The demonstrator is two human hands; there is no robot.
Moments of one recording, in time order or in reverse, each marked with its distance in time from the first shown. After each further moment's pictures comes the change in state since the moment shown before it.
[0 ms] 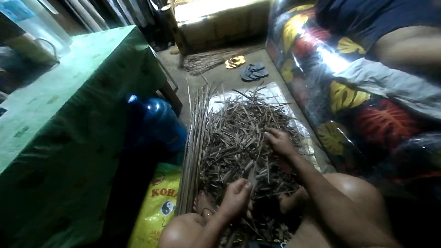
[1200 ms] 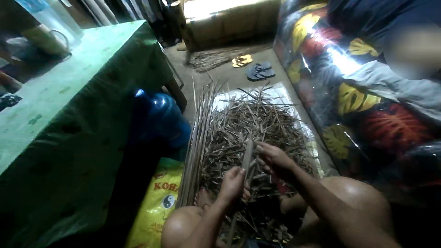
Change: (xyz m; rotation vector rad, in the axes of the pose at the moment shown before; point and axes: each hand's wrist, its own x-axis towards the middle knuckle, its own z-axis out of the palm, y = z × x) left_hand 0.020 0.010 -0.006 -0.103 0.233 -0.031; right_hand -0.052 -0.028 0.028 0.363 -0.375 0.298
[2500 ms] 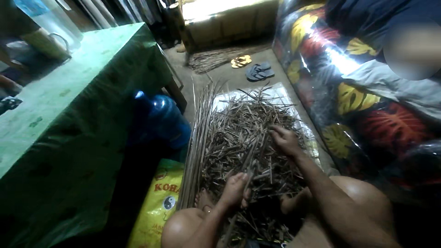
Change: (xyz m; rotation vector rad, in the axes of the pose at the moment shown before) left_hand -0.012 -0.005 -0.003 -0.135 -0.168 -0.031; right_hand 0.044 0.000 -0.066 -0.710 0.366 -0.520
